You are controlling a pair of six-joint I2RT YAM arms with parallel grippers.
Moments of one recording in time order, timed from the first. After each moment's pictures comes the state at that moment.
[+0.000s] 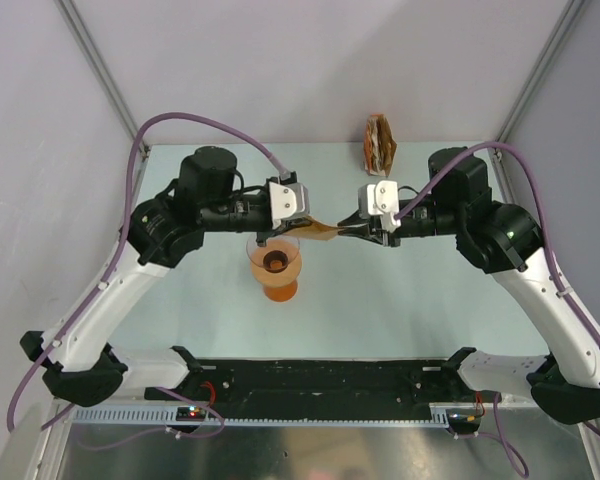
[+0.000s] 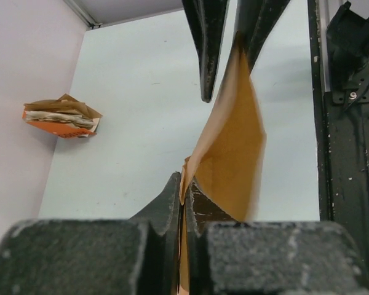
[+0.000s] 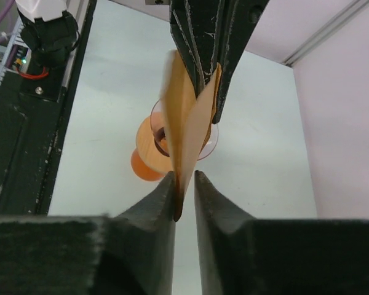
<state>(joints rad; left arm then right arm) -0.76 1.24 1.66 -0.83 0.53 0.57 0.68 1.18 1.62 -0.82 -0.75 -0.73</state>
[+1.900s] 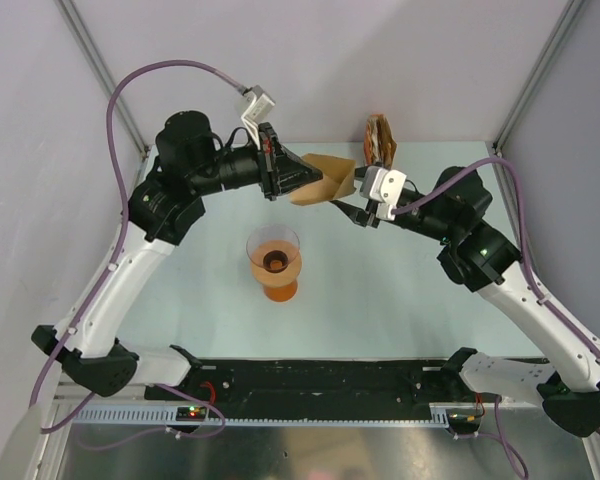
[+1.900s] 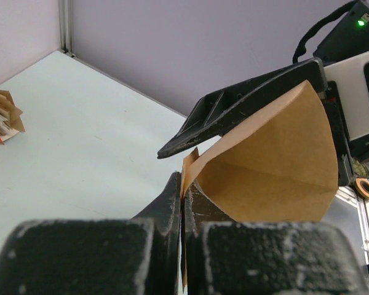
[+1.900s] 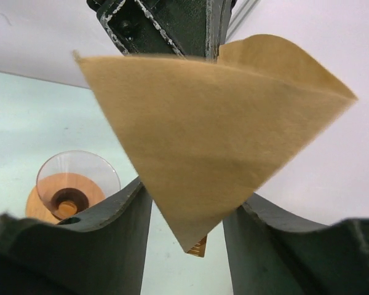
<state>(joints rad) -0.61 1.33 1.73 -0.46 0.64 -0.32 0.72 1.09 1.31 -0.11 -0.46 -0.55</state>
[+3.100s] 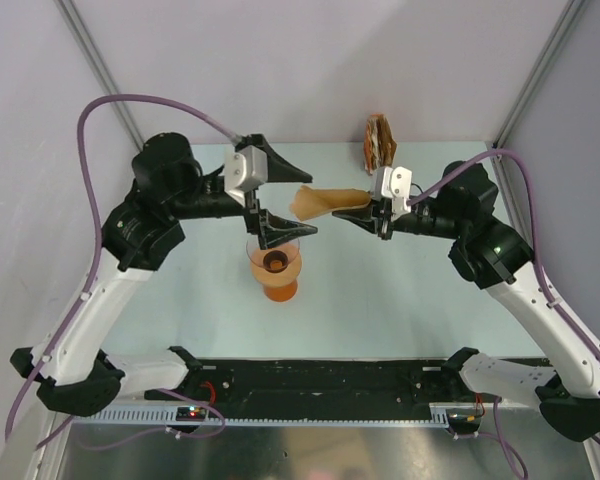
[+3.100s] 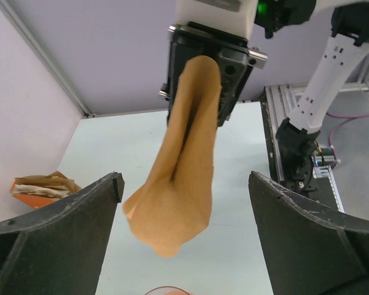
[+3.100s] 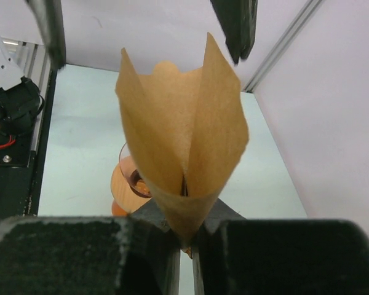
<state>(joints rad) -0.66 1.19 1.68 -0.53 0.81 0.23 0.64 1.07 1.35 -0.33 -0.70 -0.43</state>
